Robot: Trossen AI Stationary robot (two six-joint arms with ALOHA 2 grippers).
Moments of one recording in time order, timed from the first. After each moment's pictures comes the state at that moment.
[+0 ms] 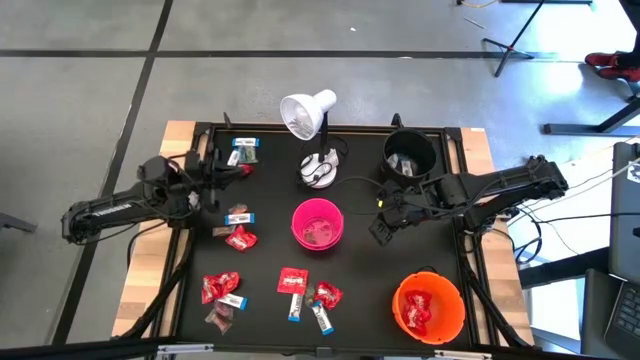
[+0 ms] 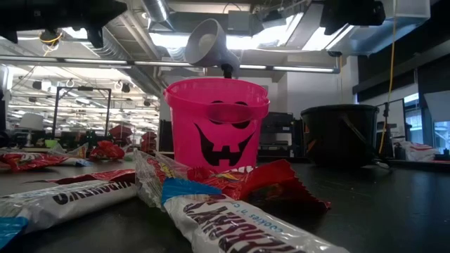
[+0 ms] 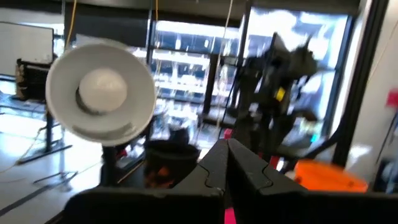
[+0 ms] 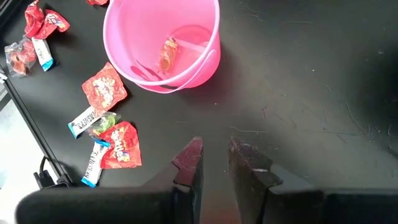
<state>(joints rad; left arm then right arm) 0.34 0.24 0.28 0.21 0.15 -0.21 0.25 1.38 1.36 -1.04 0.16 0.99</state>
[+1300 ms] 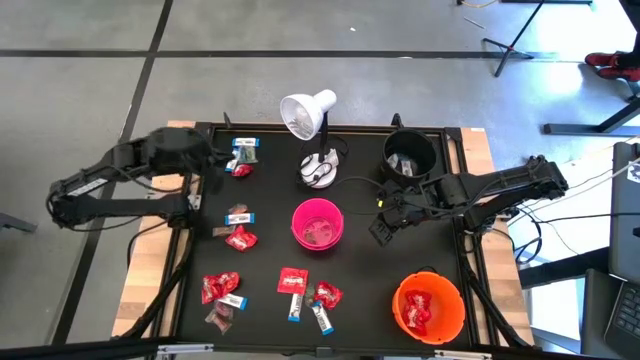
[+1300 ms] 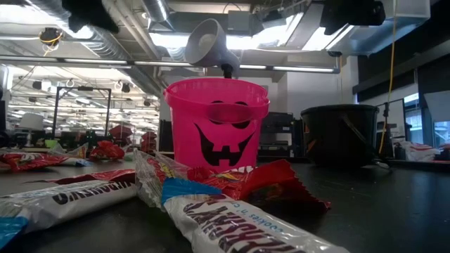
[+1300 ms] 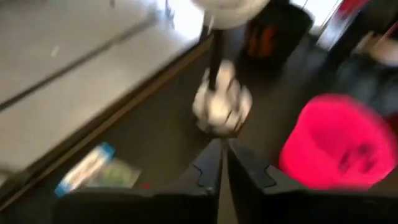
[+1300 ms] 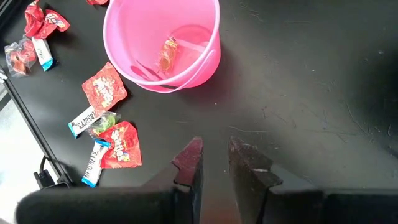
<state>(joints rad) 0.34 0.67 0.97 -0.93 -0.20 -0.26 0.25 1.38 1.36 -1.04 0.16 0.99</state>
